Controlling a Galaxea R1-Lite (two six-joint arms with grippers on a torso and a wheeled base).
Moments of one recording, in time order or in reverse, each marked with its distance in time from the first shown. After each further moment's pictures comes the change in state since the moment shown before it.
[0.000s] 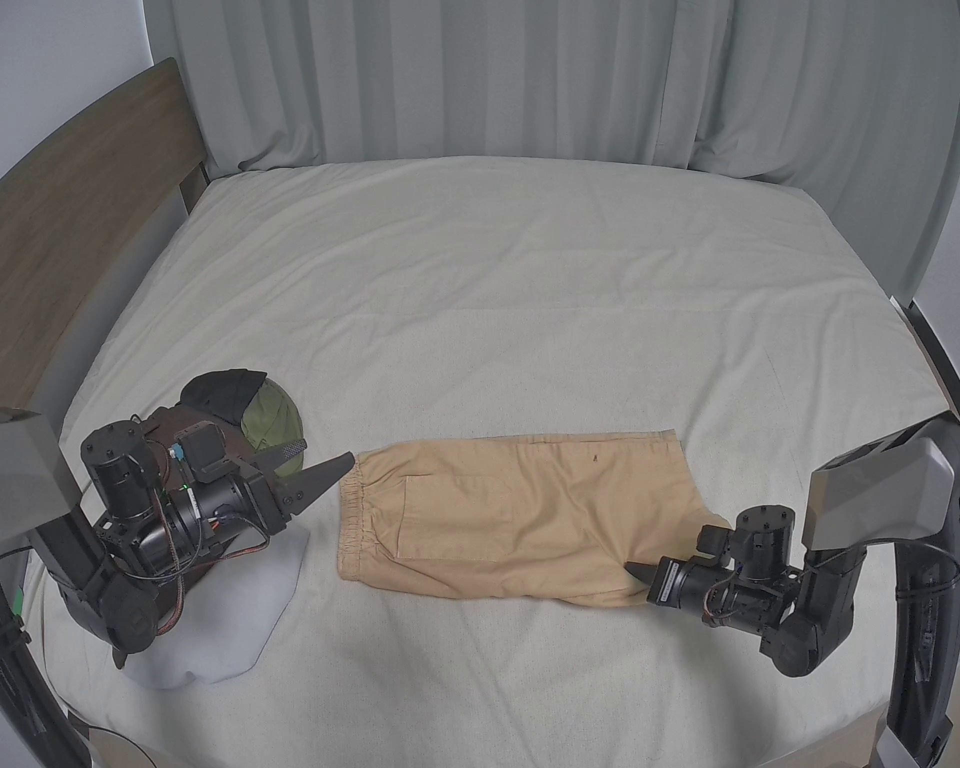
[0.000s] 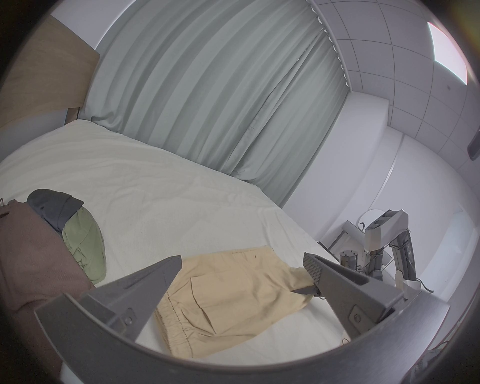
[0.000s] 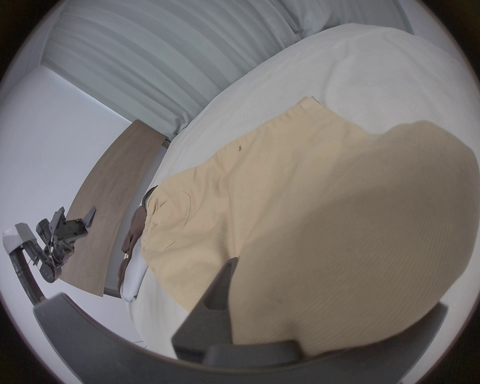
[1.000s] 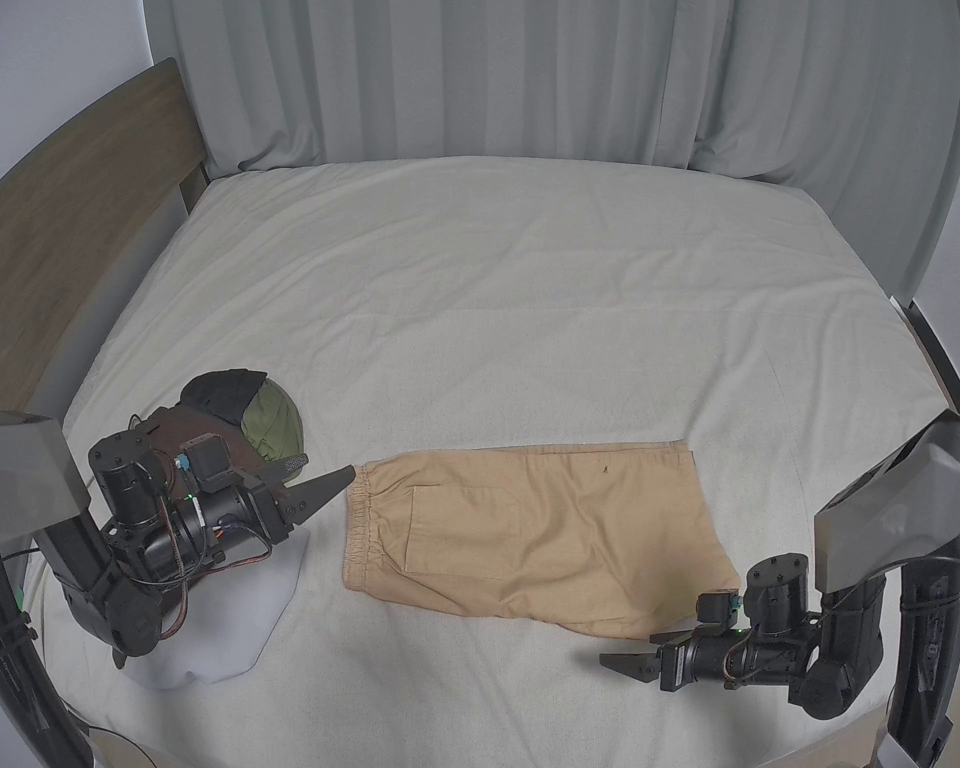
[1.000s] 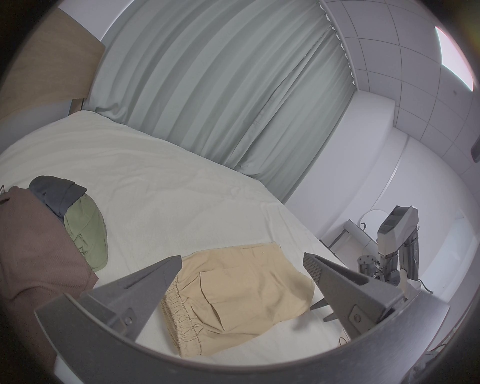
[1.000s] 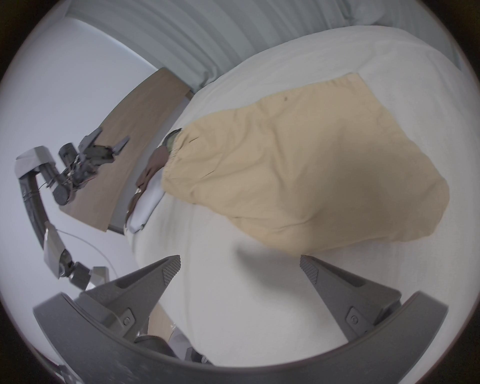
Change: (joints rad) left arm 0.008 0.033 0.012 0.000 -0.003 -0.004; right arm 0.089 -0.047 0.284 -0.056 0.088 -0.230
